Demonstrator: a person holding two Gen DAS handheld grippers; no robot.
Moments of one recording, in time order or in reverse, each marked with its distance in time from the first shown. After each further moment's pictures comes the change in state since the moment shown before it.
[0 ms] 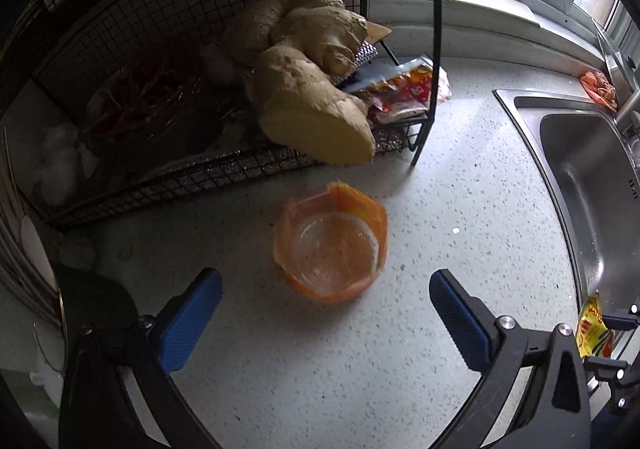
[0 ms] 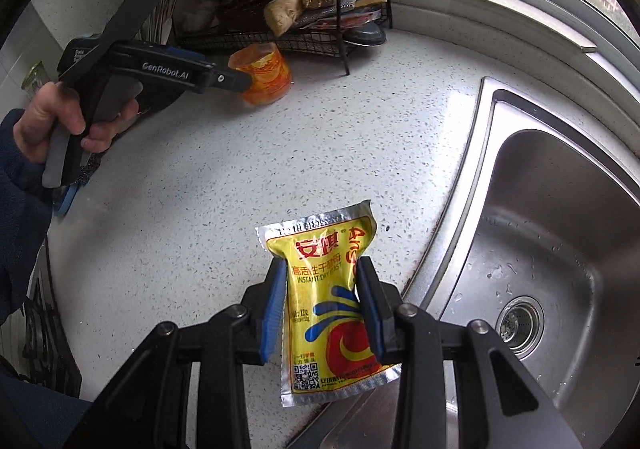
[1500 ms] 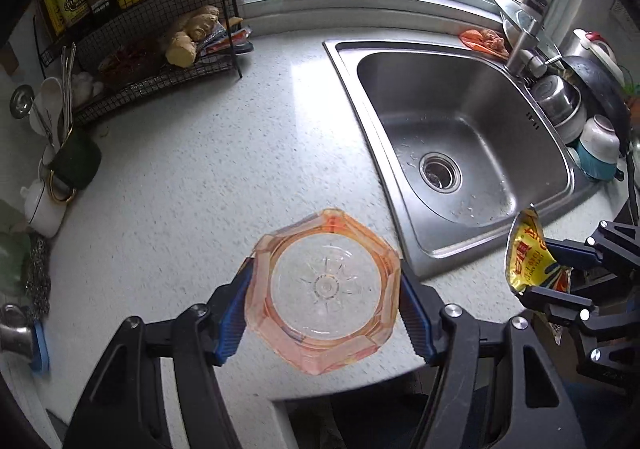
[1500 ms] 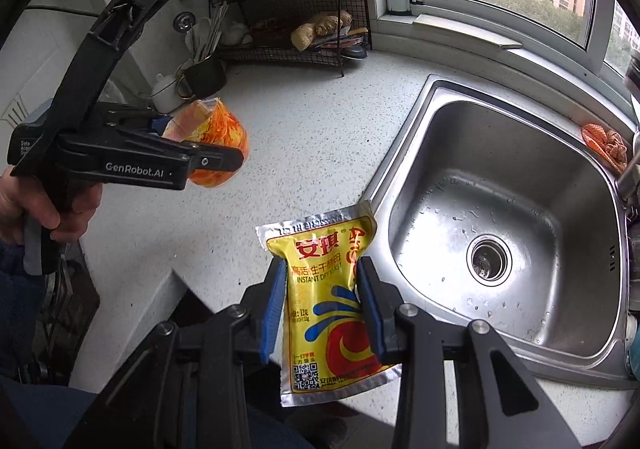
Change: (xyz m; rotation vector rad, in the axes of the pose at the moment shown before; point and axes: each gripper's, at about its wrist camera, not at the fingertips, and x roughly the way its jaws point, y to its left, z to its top) left arm -0.150 -0.172 -0.184 -0.012 -0.040 -0.089; right arm -0.109 0.022 -0.126 -0.016 -0.132 -0.041
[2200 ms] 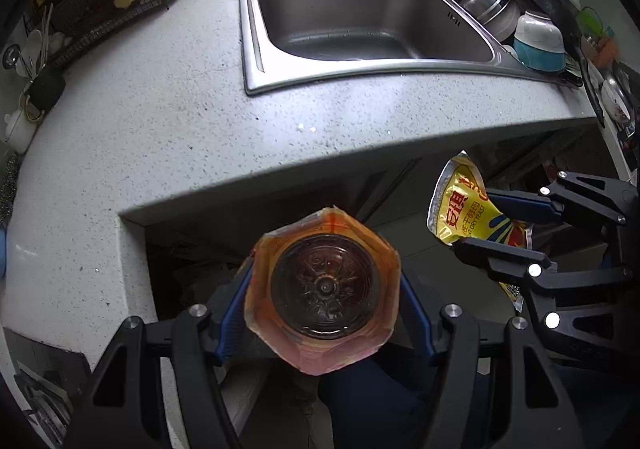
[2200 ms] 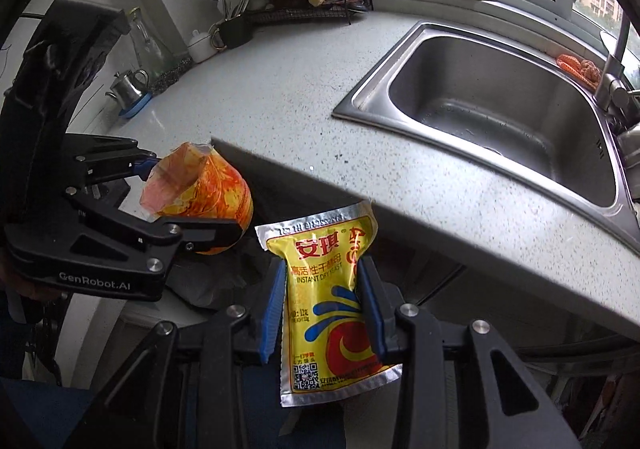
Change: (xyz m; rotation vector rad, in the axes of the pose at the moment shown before) left arm -0.010 -0.137 -0.149 0.038 0.130 -0.063; right arm -0.039 0.010 -0.138 0.023 0.045 0.045
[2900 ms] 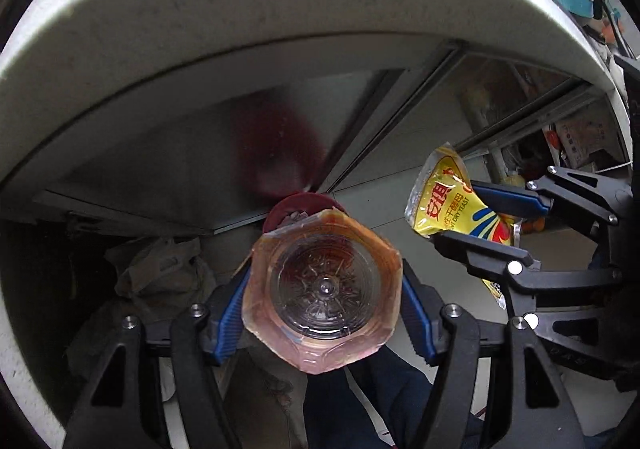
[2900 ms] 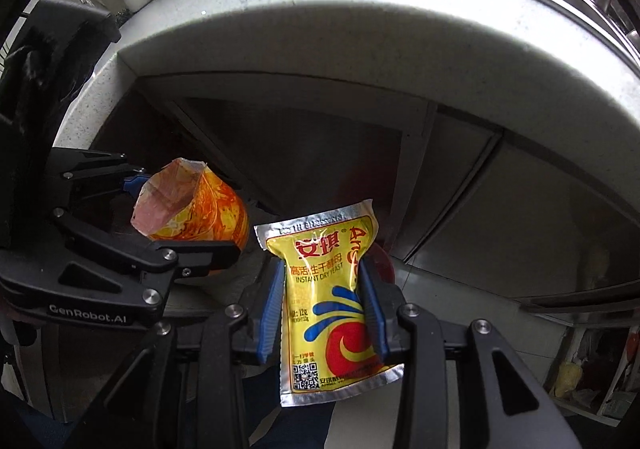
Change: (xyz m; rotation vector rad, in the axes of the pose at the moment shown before) left arm 0.161 -0.007 -0.029 0.015 0.134 -0.110; right arm 0.143 -0.029 -0.031 0.094 0.142 -0.051
